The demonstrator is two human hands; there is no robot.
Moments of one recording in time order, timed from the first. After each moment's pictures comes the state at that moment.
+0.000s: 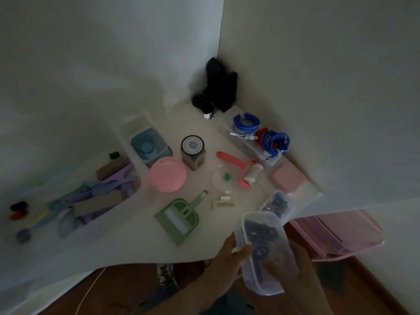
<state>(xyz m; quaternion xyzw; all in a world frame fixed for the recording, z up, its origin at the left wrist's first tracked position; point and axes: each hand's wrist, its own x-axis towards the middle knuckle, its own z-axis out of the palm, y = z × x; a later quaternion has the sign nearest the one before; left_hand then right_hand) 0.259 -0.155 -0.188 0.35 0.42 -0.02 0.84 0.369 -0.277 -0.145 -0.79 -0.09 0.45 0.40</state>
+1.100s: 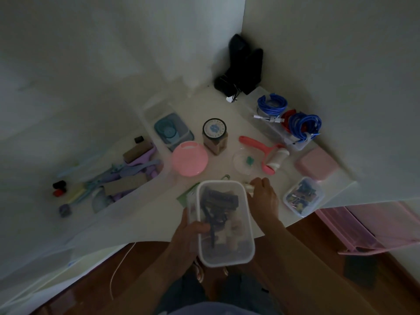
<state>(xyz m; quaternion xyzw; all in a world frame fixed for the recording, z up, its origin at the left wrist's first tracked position) 0.158 -0.088 -0.234 0.24 0.45 0.15 0.85 0.385 -0.138 -0.304 -0.89 -0.39 0.18 0.12</state>
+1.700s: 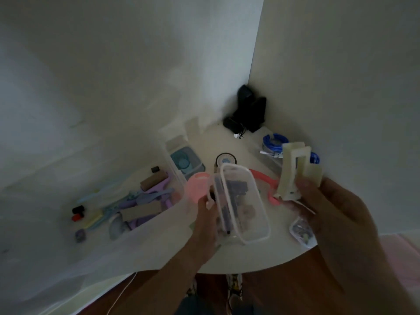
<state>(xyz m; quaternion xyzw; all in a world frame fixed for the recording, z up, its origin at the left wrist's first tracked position) 0.216 -0.043 -0.144 0.28 0.52 0.21 0.78 0.350 -0.161 0.008 -0.63 -0.17 0.40 0.65</state>
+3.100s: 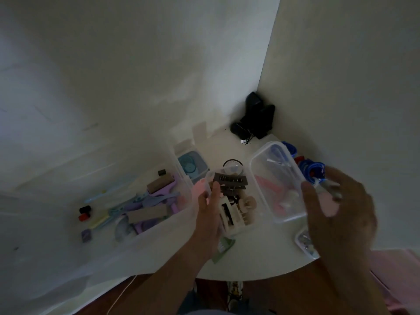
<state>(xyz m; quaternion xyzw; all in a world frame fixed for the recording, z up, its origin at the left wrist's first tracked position) 0.218 -0.017 -0.148 0.28 0.48 0.28 0.78 0.369 -0.141 -0.032 -0.88 -0.31 0.01 0.36</state>
